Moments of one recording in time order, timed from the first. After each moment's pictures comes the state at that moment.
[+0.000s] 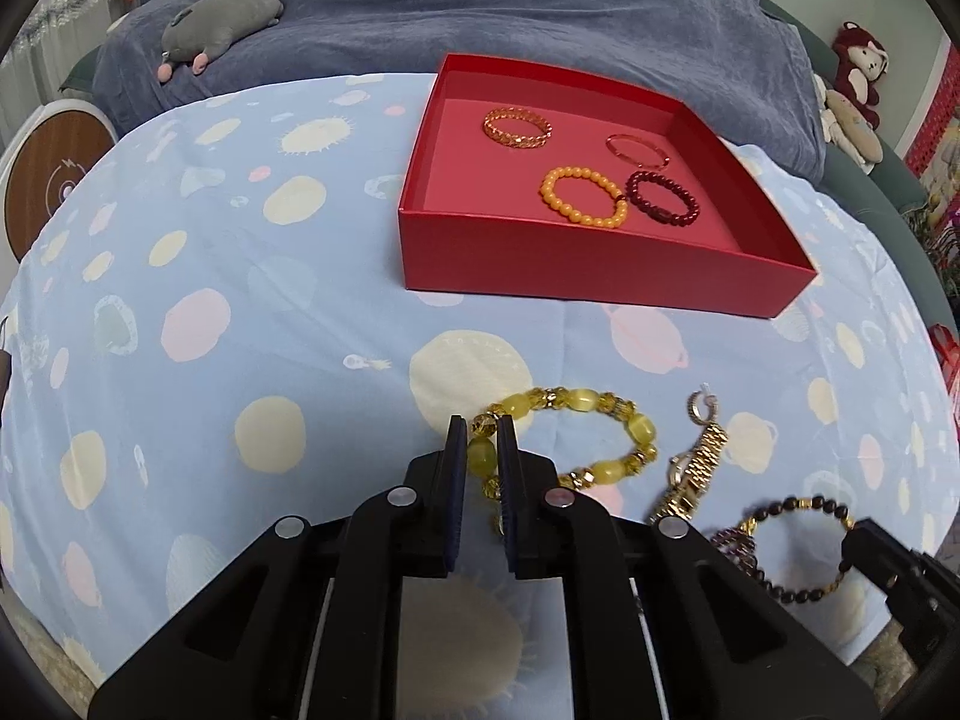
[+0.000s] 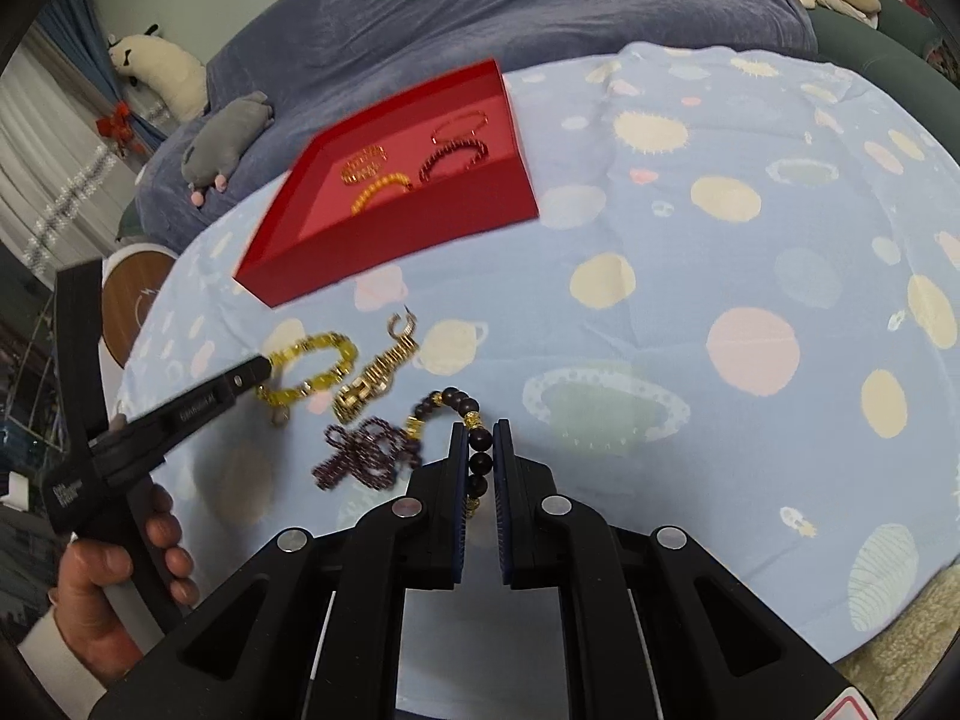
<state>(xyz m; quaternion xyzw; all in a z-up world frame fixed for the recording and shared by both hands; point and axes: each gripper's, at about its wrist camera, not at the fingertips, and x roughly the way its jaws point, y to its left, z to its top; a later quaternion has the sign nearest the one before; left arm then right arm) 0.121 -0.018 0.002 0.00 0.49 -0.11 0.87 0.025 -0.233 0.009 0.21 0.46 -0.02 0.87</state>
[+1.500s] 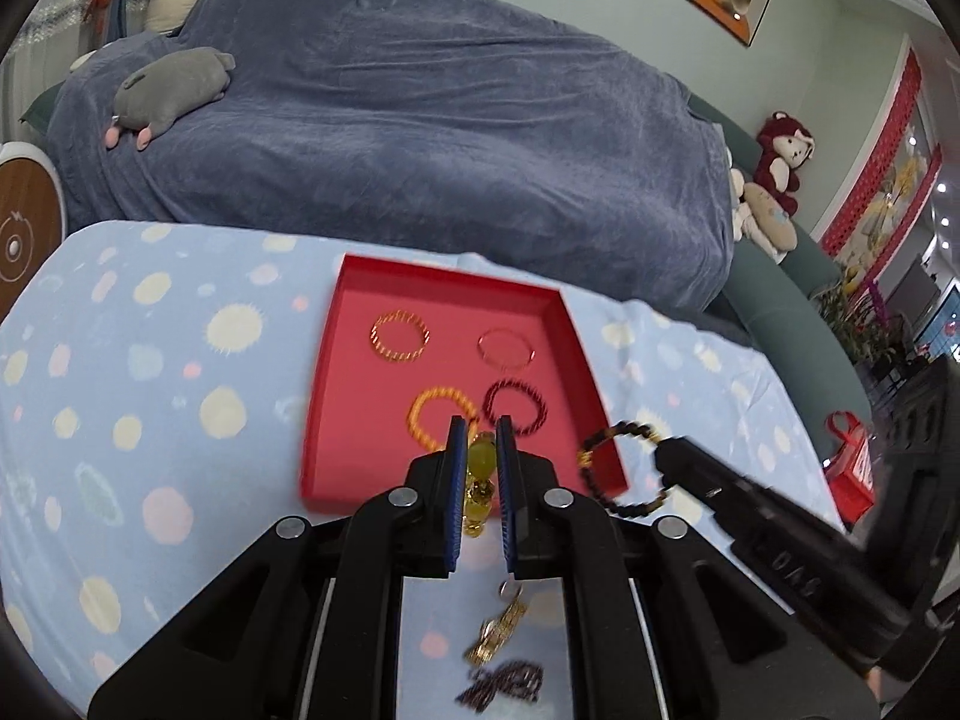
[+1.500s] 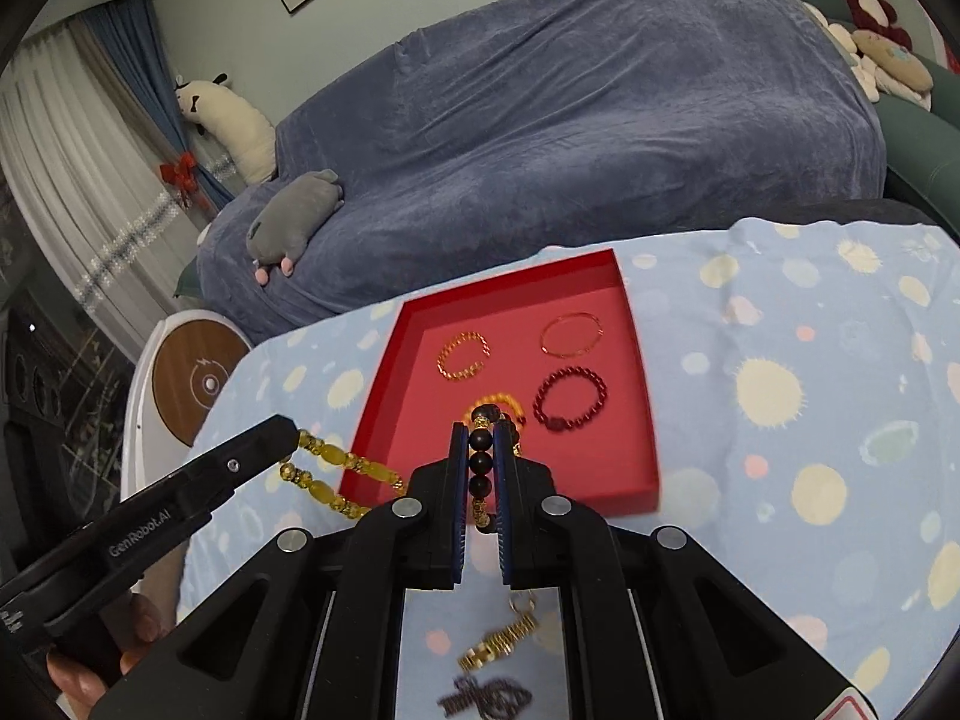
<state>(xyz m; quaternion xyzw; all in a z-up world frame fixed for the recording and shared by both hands) 0.176 -0.045 0.131 -0.08 0.40 -0.20 0.89 0.146 -0.232 0.103 0.20 0.36 0.04 0.91</state>
